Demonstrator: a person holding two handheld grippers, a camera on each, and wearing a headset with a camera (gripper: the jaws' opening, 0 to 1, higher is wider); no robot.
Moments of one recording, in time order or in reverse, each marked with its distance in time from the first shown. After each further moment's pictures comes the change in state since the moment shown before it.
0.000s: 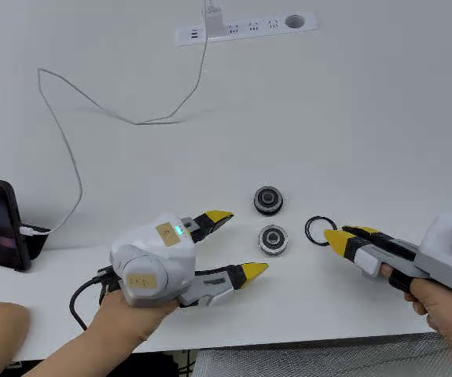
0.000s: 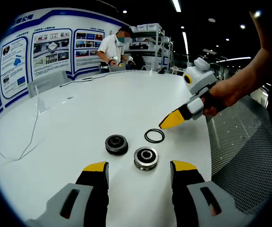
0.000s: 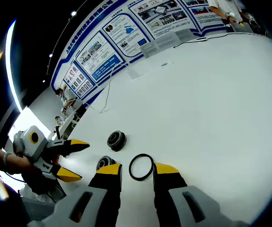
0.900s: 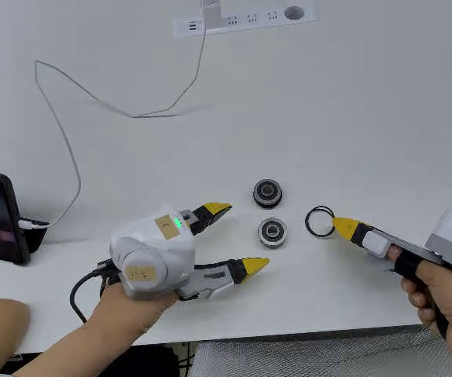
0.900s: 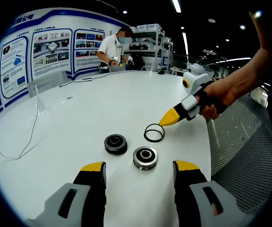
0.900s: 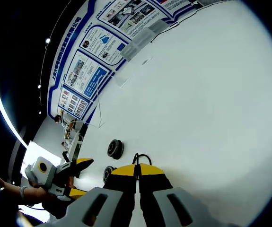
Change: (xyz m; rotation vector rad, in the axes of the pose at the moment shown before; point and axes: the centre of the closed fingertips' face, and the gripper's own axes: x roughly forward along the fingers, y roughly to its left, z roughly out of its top) left arm 0.000 -0.001 -0.003 -0.003 -0.004 -0.004; right arm -0.003 -0.012 -0.001 0.294 -0.020 -0.004
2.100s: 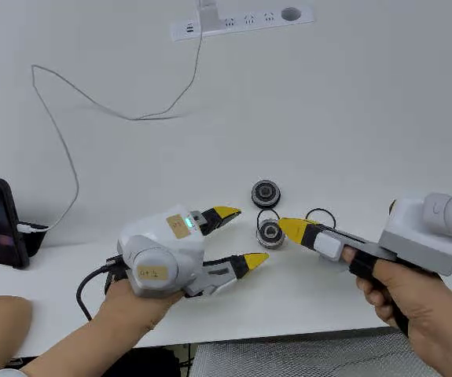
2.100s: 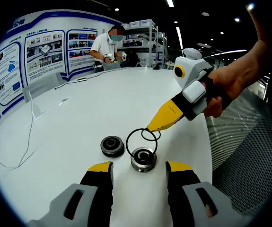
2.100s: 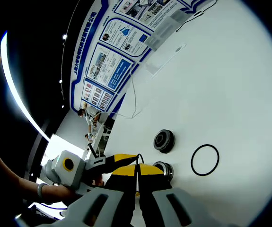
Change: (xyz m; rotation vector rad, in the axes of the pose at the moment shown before) left arm 0.007 -0.004 0.000 0.056 0.035 -0.022; right arm 0.016 0.085 -0.015 0.027 0.060 0.256
